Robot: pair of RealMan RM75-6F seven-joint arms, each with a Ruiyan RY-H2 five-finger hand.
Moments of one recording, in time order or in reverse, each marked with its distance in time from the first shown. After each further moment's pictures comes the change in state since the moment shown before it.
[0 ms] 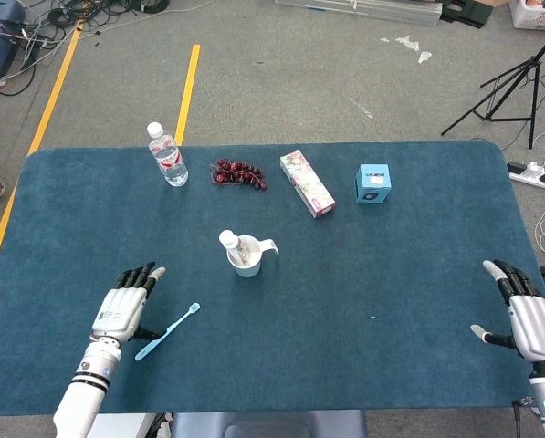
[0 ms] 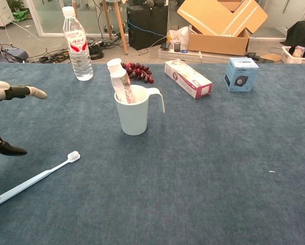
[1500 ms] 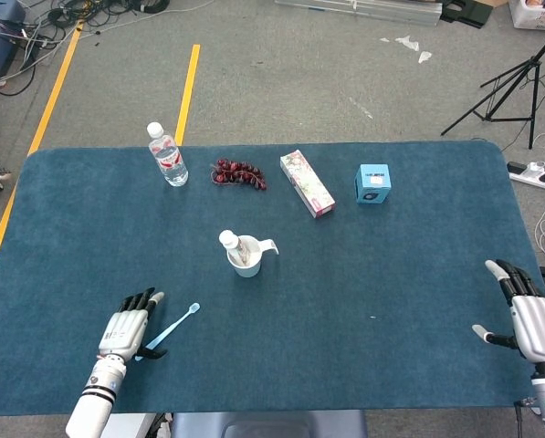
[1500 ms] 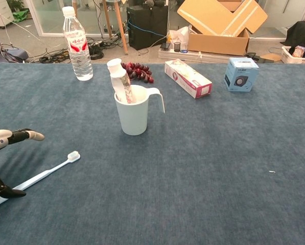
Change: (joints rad) left arm 0.155 -0.149 -0.001 0.210 0.032 -0.113 -0.014; right arm -0.005 0.004 0.001 -0.002 -0.003 0.006 0.005
